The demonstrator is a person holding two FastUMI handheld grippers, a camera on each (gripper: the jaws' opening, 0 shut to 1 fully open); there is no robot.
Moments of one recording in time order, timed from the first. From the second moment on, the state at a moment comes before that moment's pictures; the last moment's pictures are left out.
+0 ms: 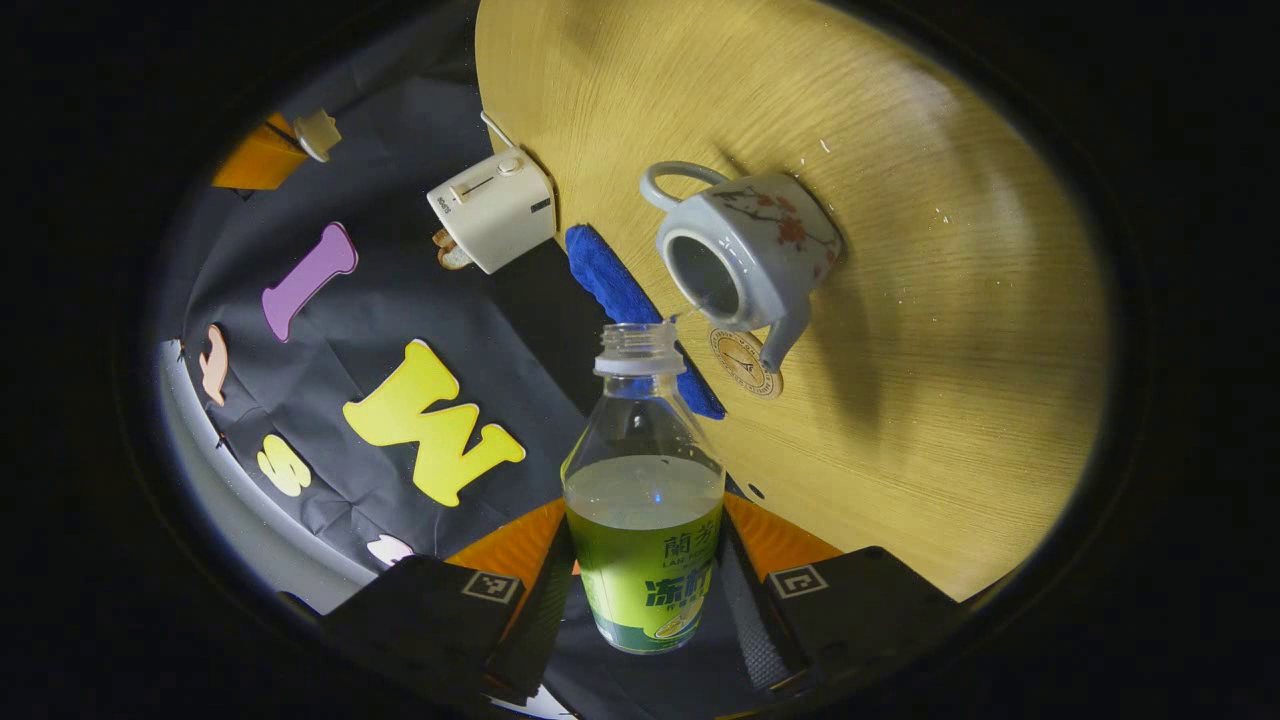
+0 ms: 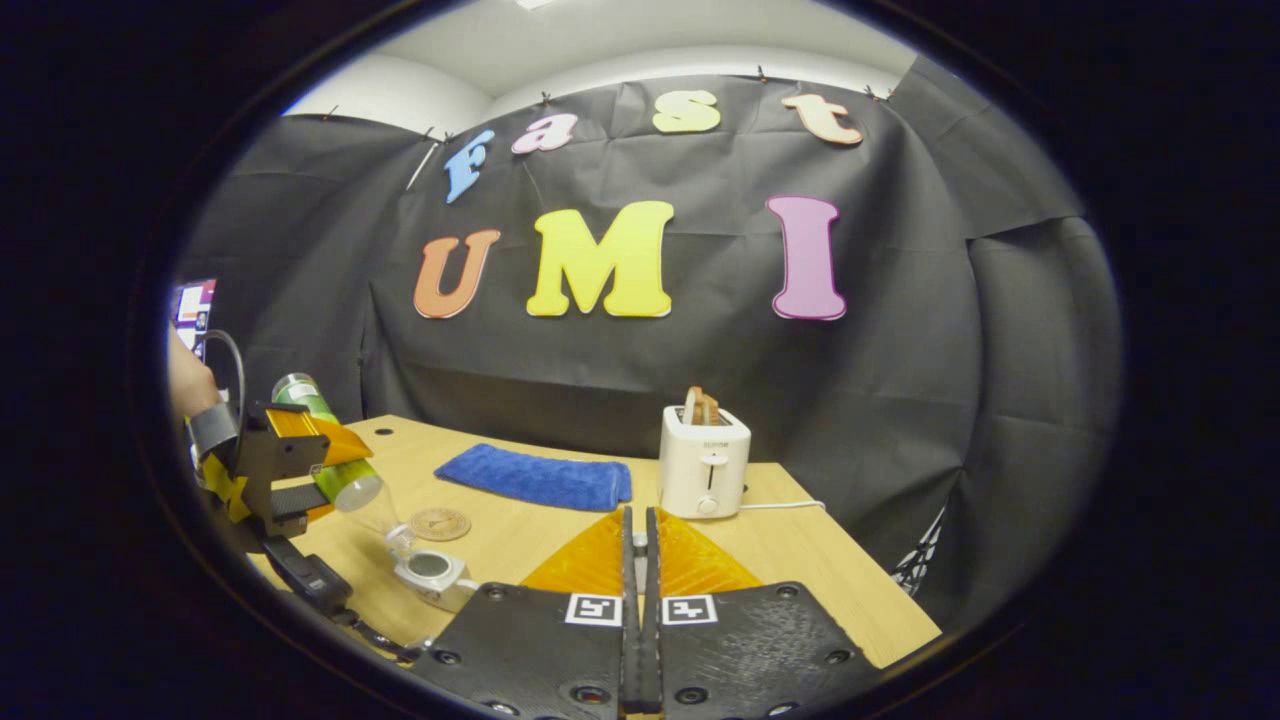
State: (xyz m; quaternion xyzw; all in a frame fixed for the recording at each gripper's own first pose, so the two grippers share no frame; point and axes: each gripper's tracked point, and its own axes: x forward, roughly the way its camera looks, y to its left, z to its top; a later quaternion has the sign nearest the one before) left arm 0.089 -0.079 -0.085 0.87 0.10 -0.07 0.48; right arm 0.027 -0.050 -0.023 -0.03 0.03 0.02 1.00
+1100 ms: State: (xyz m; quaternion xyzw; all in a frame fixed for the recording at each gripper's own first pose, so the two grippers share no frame) left arm 0.110 -0.068 -0.060 0.50 0.03 -0.06 0.86; right arm 0.019 -0.027 -0.019 -0.05 0.02 0.03 1.00
